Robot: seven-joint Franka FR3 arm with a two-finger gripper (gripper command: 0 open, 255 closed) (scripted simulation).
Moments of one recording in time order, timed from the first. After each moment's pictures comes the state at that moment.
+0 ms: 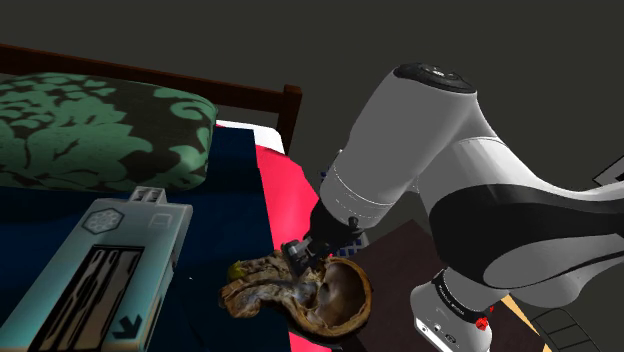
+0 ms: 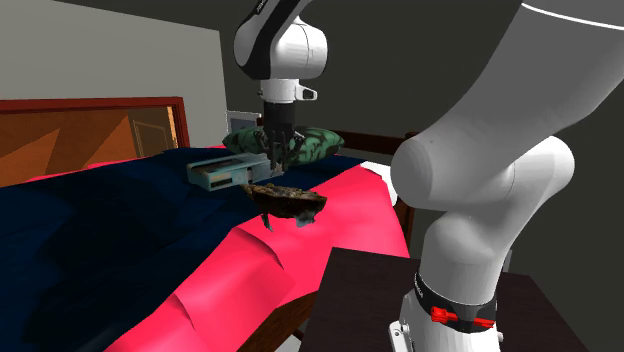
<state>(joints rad) 0.46 -0.45 0.61 -2.52 0.30 2.24 0.89</state>
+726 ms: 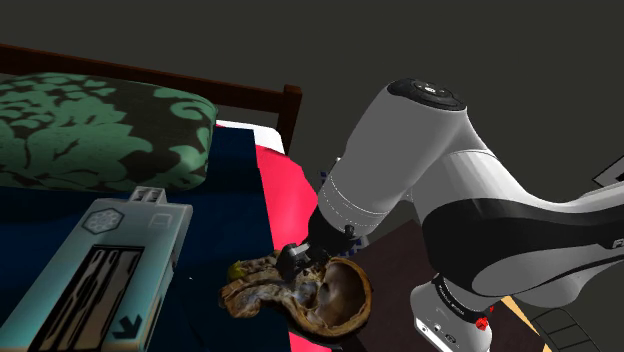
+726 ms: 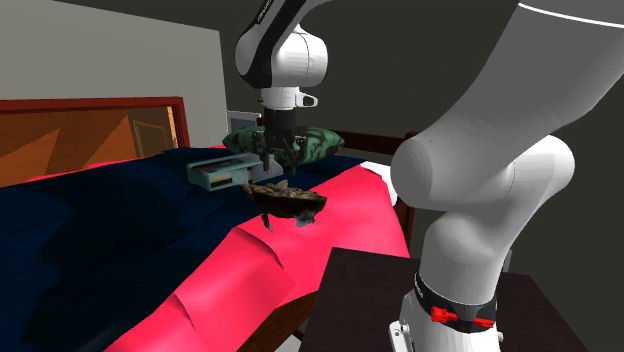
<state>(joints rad) 0.46 -0.43 0.62 -2.55 0.30 2.28 0.89</state>
